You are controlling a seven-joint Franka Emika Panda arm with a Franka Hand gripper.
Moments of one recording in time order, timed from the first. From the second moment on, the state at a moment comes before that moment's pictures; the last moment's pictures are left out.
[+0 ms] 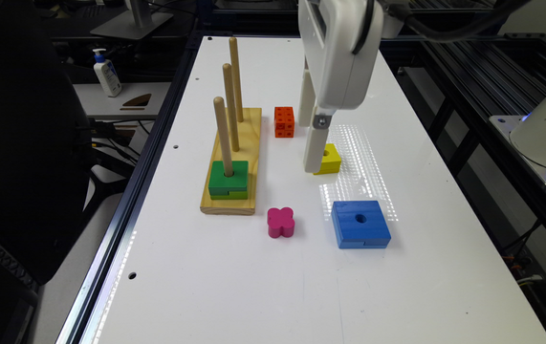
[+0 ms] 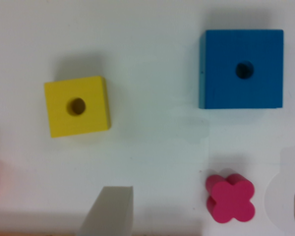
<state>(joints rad) 0.08 0.10 0.21 -2.29 0.01 2.45 1.04</state>
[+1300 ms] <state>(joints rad) 0.08 0.15 0.26 -2.25 0.01 2.45 1.09</state>
